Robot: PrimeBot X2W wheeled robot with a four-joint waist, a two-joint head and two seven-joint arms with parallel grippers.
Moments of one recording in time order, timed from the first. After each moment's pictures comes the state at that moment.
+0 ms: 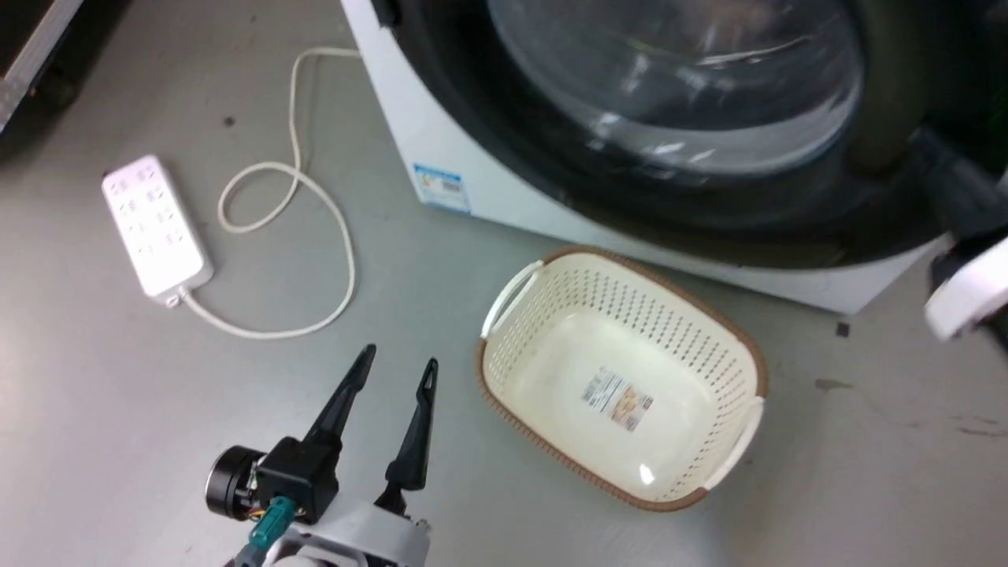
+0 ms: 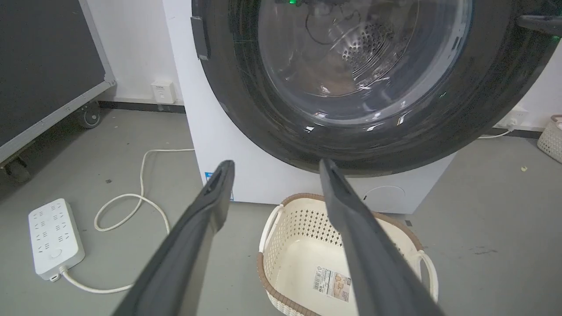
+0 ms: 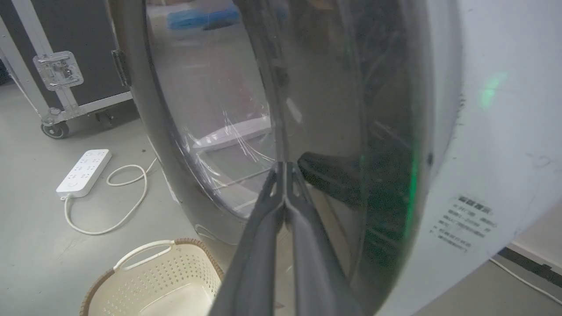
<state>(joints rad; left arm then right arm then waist) -0.08 0.11 -0.23 0.06 -0.17 -0.08 -0.26 -0.61 -0.54 0.25 0.36 0.42 0.13 -0.10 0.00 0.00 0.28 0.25</state>
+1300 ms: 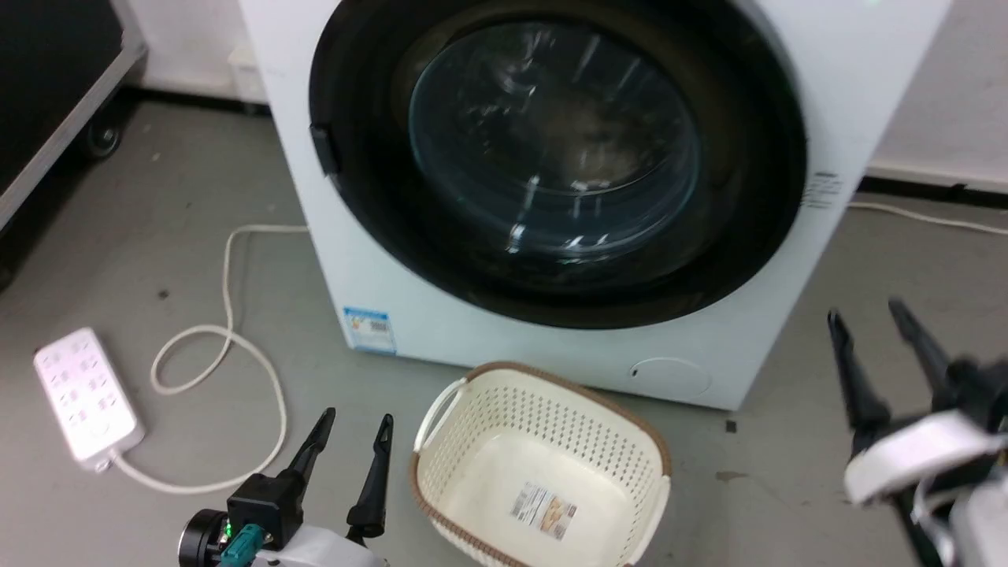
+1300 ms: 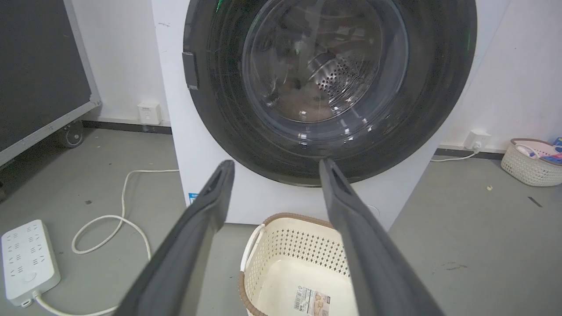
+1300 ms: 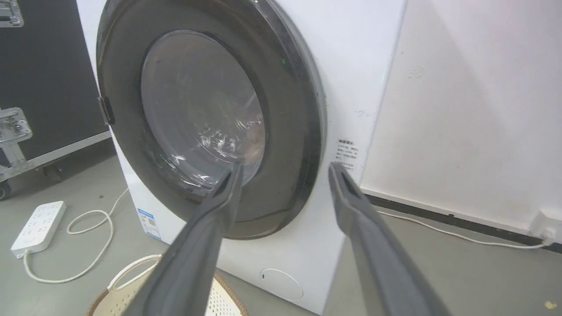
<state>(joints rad) -0.03 0.10 -0.13 0.21 -0.19 -0.12 -0.26 -0.26 -0.32 0.10 0.32 0.29 0.13 -0.25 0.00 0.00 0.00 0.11</state>
